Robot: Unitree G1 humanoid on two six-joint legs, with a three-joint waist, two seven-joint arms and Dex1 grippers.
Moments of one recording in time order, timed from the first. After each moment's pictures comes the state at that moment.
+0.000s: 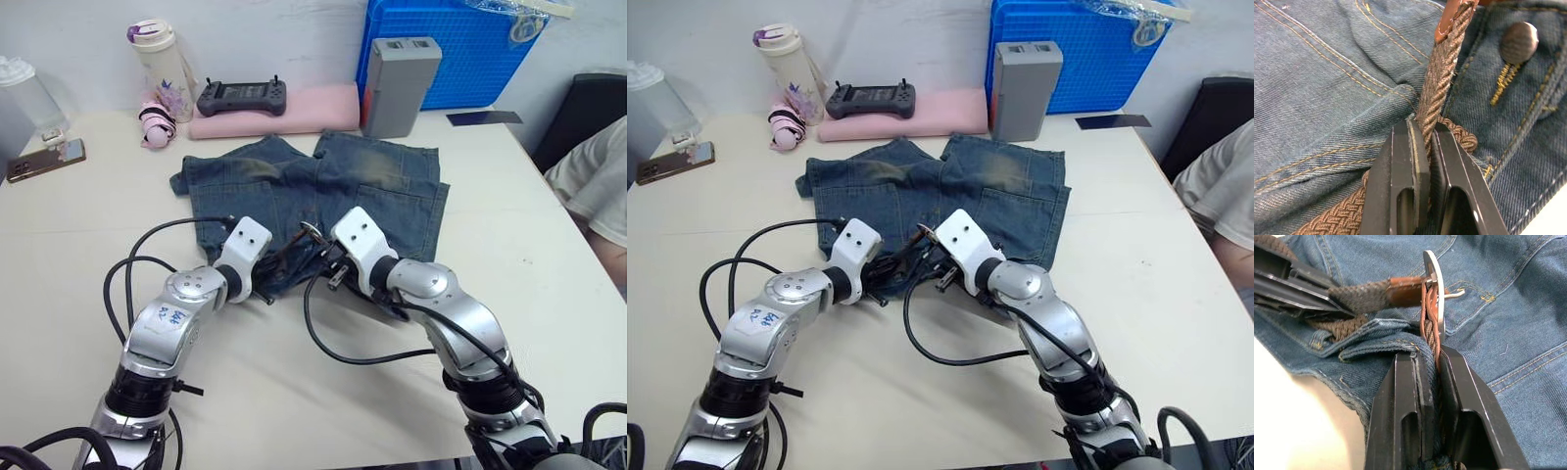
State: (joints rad) left arm -0.39 0.45 -0.12 -0.38 -0.19 1.00 -0.34; right arm -0.54 -0.27 0.31 -0.49 0.04 1.06 0.43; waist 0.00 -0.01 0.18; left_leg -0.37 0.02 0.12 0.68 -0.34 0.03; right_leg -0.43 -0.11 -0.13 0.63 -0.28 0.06
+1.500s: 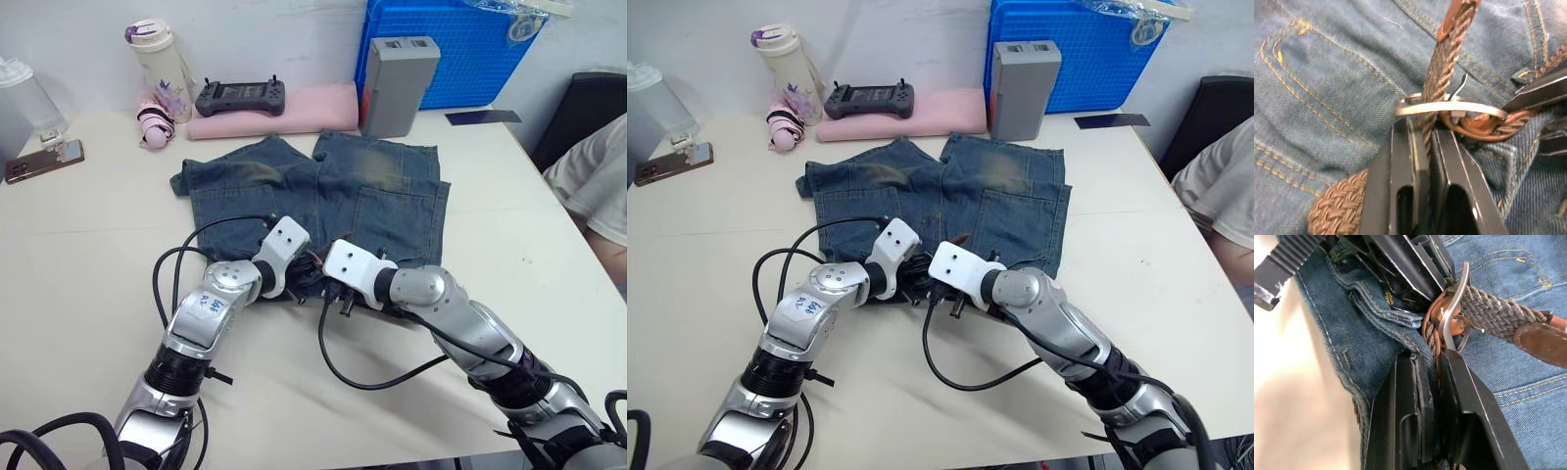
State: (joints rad) left arm -0.51 0.33 -0.24 -0.20 -0.14 0.85 -0.43; right arm -0.59 -0.51 0.54 -0.45 -0.03 0.91 0.62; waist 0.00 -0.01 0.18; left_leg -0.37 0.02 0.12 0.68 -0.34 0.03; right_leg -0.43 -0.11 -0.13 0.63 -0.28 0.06
